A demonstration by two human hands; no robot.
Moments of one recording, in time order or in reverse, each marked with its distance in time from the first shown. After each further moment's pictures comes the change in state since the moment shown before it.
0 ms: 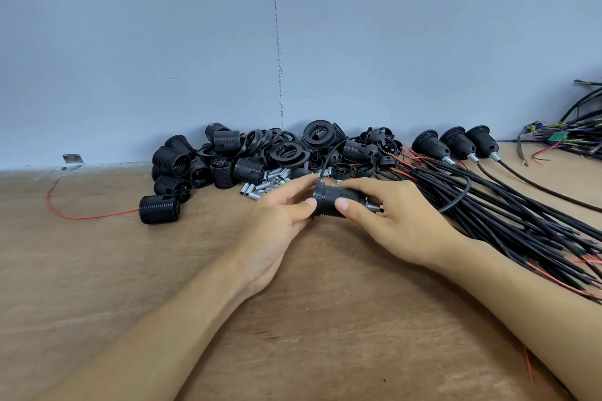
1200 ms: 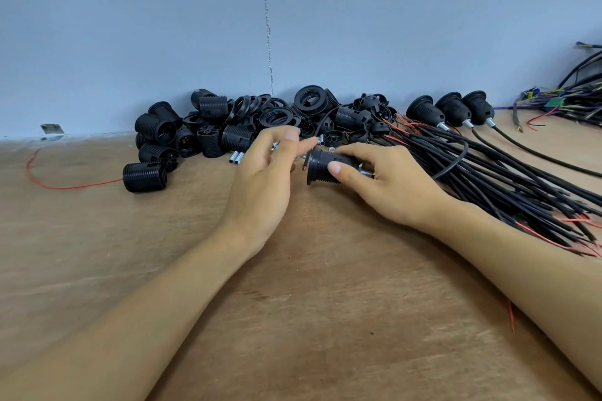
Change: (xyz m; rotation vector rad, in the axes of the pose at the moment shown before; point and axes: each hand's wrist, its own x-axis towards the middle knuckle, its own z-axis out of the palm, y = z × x) left_hand -0.001 -0.003 0.008 0.310 0.196 0.259; right_hand -0.001 0.003 0.002 -0.031 -0.034 0.103
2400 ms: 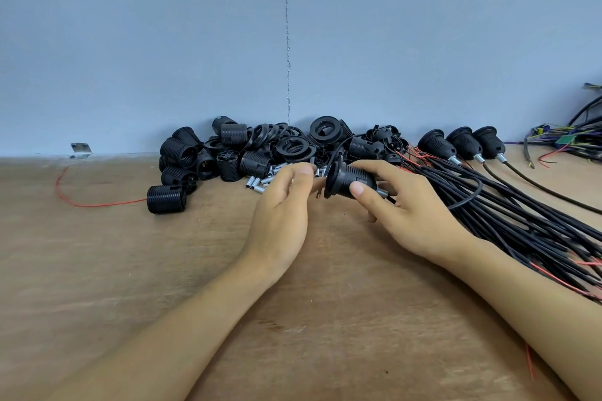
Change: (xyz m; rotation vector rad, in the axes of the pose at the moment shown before) left_hand -0.003 0.002 0.003 -0.033 0.009 -0.049; right_hand 0.000 -0.006 -0.007 0.153 0.042 -0.018
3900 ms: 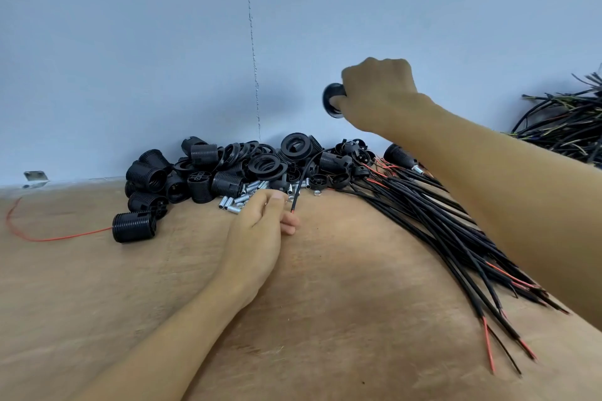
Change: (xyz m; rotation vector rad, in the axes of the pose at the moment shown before) left_hand 0.010 -0.015 -0.003 0.157 0.023 -0.065; right_hand 0.145 -0.053 -0.067 -1.211 0.021 0.163
